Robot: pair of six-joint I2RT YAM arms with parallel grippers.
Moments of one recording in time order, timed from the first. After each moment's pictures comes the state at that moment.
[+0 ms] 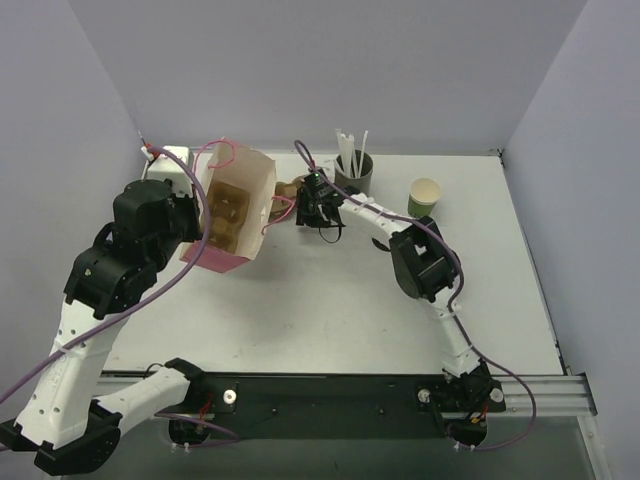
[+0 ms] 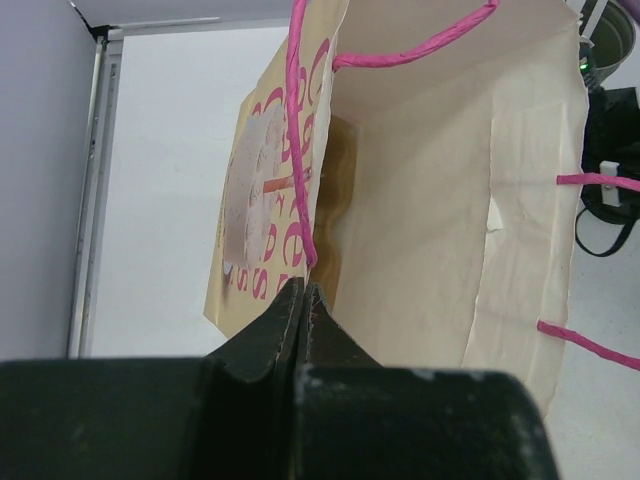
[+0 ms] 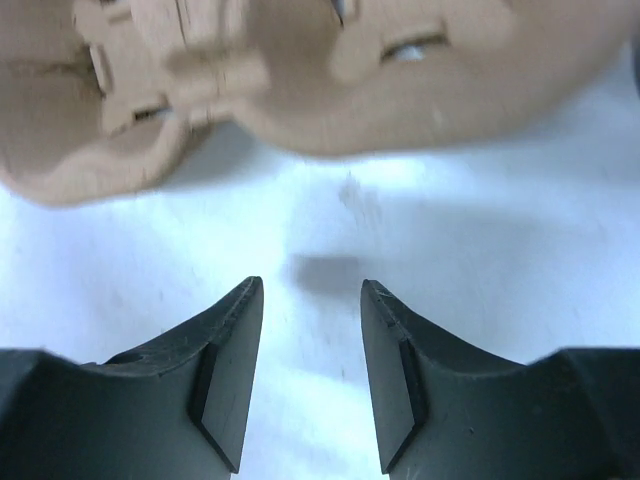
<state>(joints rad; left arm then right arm) -0.47 1.00 1.52 -0.94 -0.38 -0.17 0.65 2.38 1.92 -0.40 0.06 0.58</state>
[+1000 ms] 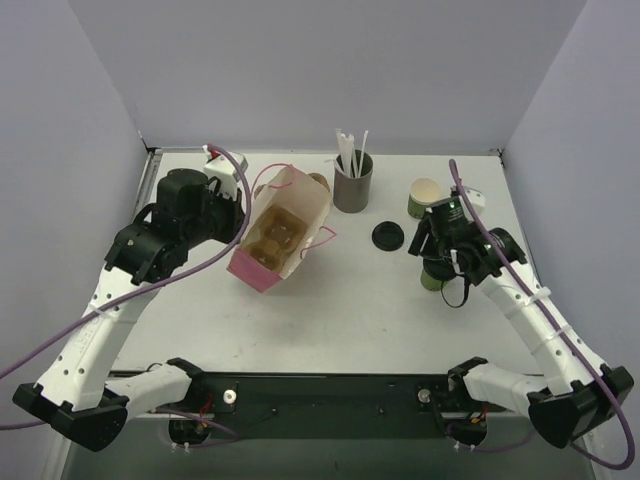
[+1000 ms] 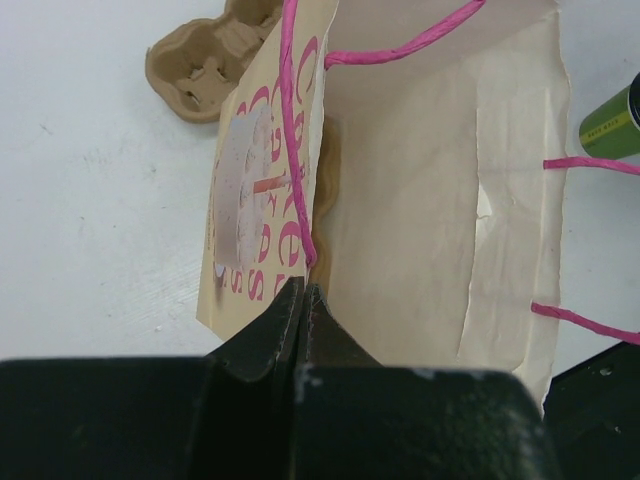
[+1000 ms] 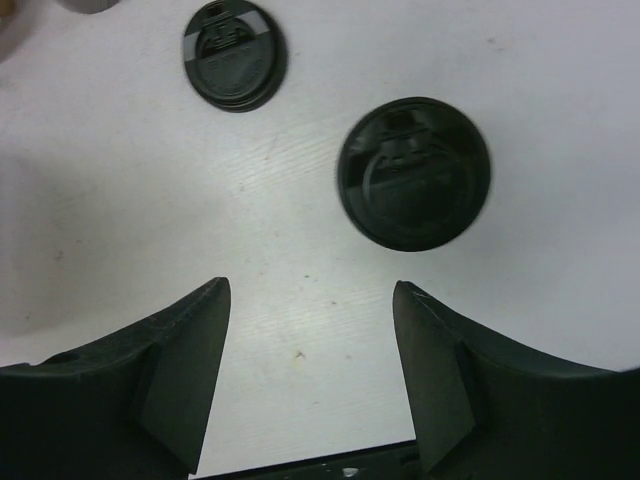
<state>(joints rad) -0.48 1.10 1.43 -0.85 -0.01 -0.12 0.47 1.14 1.16 -0.95 0.39 0.68</state>
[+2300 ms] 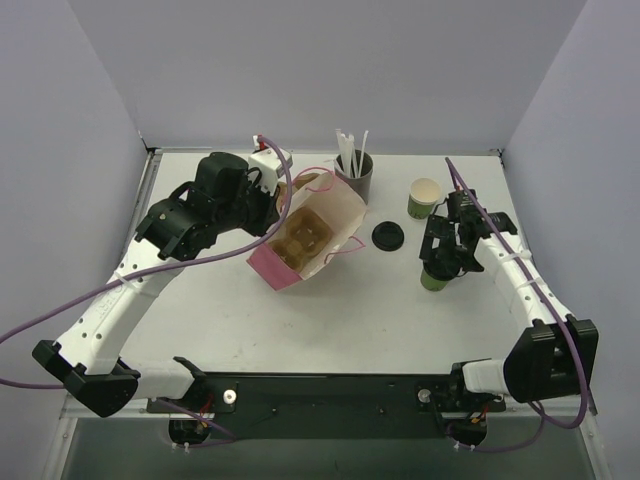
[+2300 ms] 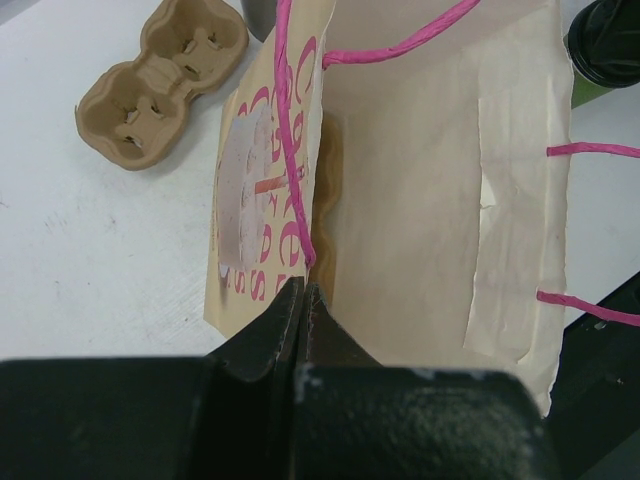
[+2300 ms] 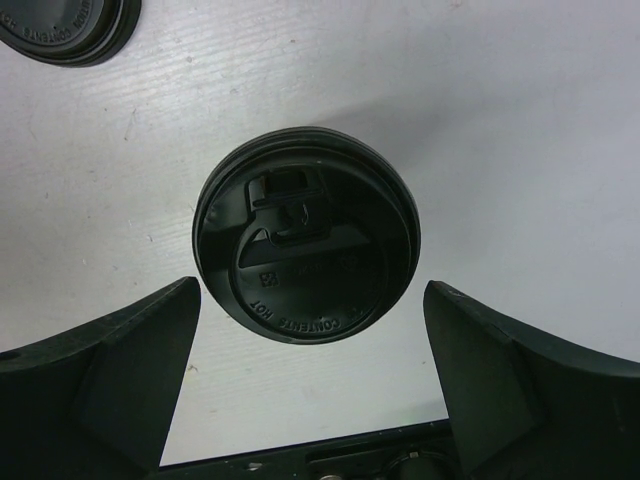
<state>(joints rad) -0.64 1.29 1.62 -0.91 0.01 -0.04 0.13 1.32 1.06 -0.88 0.18 0.34</state>
